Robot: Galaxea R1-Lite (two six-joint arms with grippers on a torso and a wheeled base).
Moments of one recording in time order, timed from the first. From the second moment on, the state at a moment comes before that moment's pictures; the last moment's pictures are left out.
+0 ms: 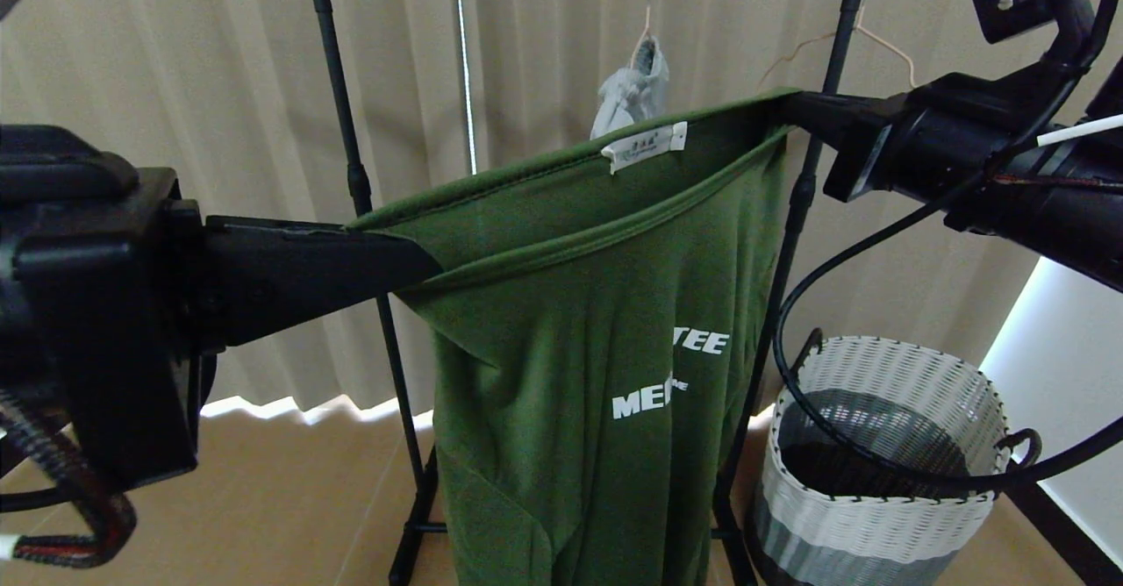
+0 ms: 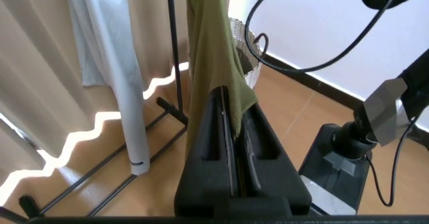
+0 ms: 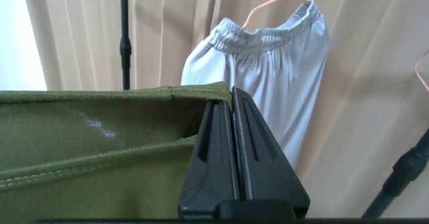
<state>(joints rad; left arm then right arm) -0.85 1.20 -1.12 0.11 -0.07 -0.07 0.44 1.54 -1.06 -0.60 0.09 -0.03</state>
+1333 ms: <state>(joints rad) -0.53 1.41 -1.15 -0.09 -0.03 0.07 0.46 1.27 -0.89 -0.46 0.09 -0.04</state>
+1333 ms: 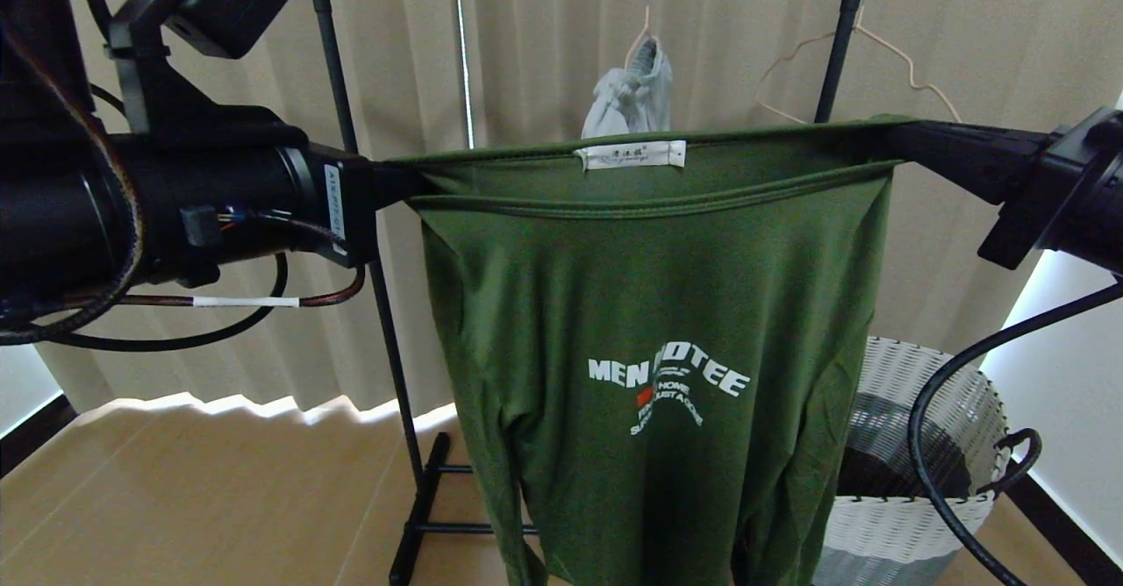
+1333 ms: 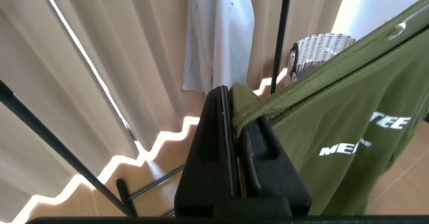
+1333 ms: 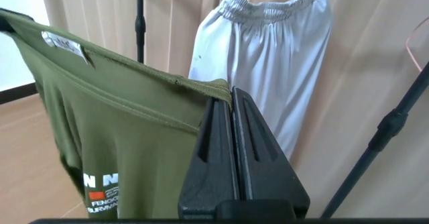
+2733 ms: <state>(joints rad) -0.51 1.41 -1.11 -0.21 0.01 0.14 0.46 1.30 -0.86 -0.51 0.09 -0.04</state>
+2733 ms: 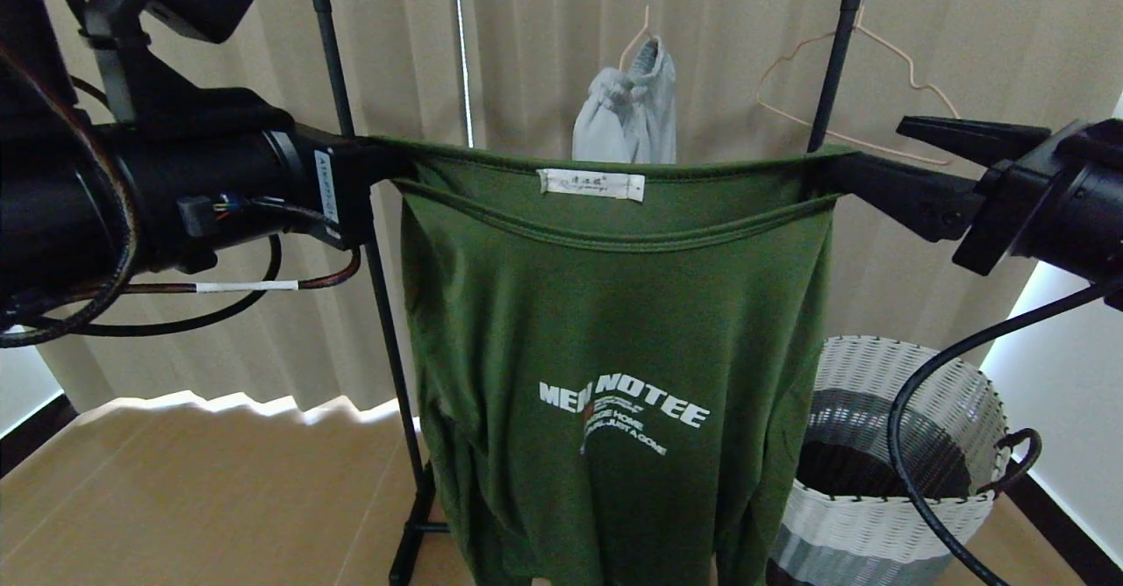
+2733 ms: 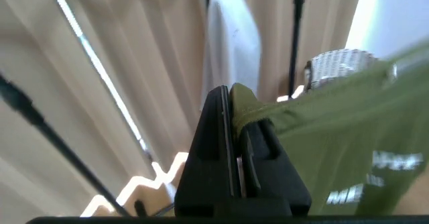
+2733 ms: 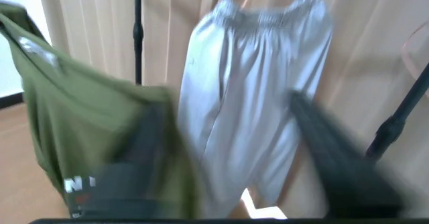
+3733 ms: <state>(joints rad) -0.35 1.42 -1.01 -0.22 0.10 0.19 0.46 1.27 -0.57 -0.84 0.24 -0.04</state>
